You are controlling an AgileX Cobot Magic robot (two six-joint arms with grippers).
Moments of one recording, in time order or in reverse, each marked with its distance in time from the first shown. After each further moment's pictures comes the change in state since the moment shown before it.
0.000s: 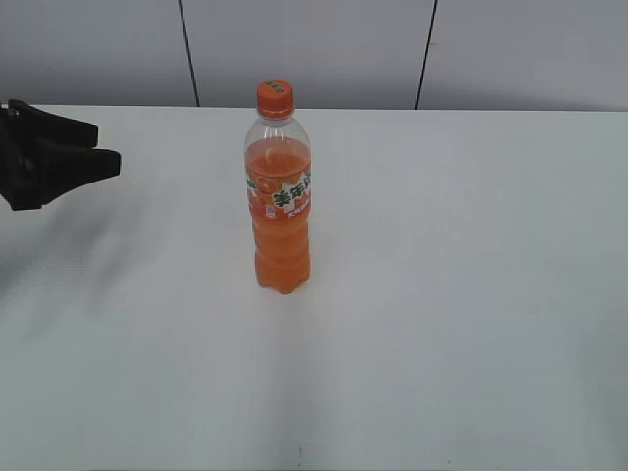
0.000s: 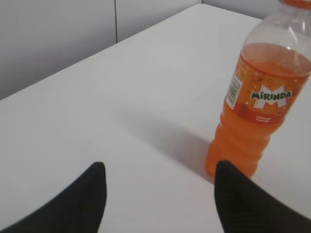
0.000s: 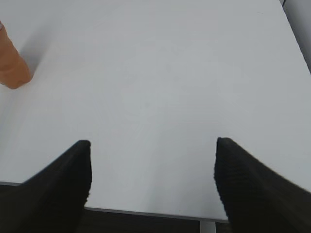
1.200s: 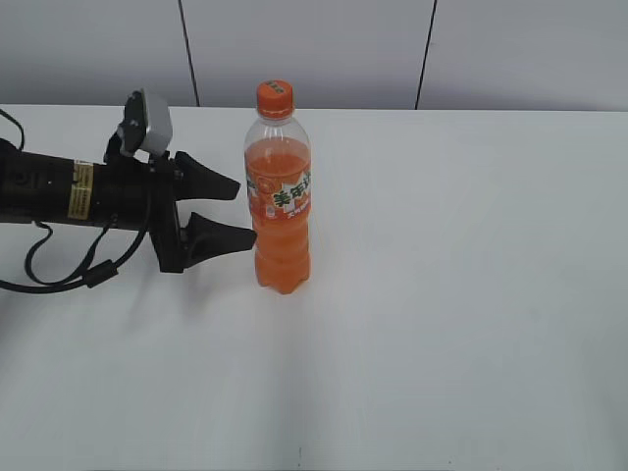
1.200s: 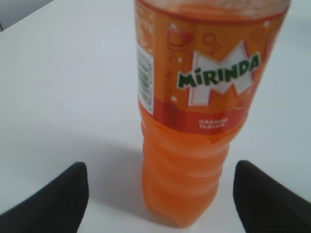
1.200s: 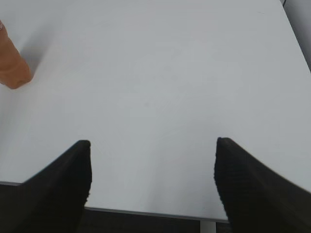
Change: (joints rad) left arm -0.340 0.314 -0.163 -0.067 0.064 0.205; right arm 0.000 0.000 0.000 0.001 0.000 0.000
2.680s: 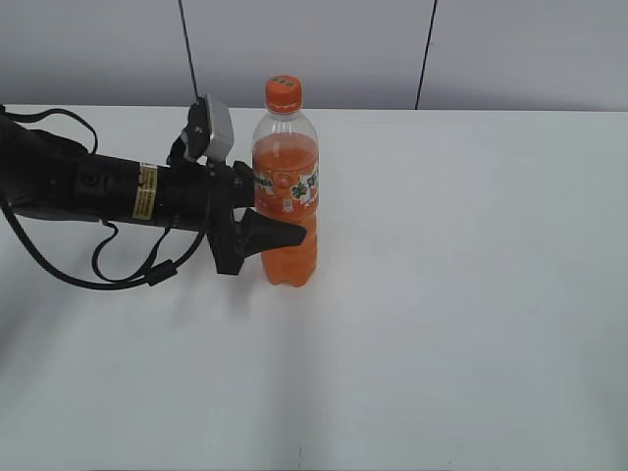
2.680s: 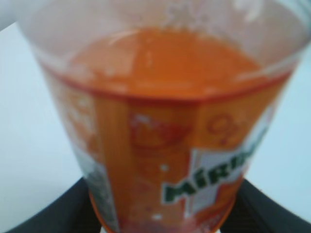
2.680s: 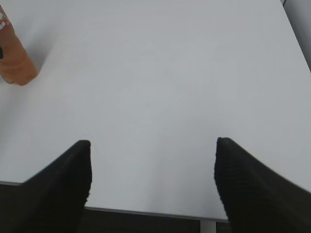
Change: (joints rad) left arm -0.131 0.106 -0.131 -0.050 0.007 0.000; right arm 0.000 0.000 0.001 0.001 0.001 0.001
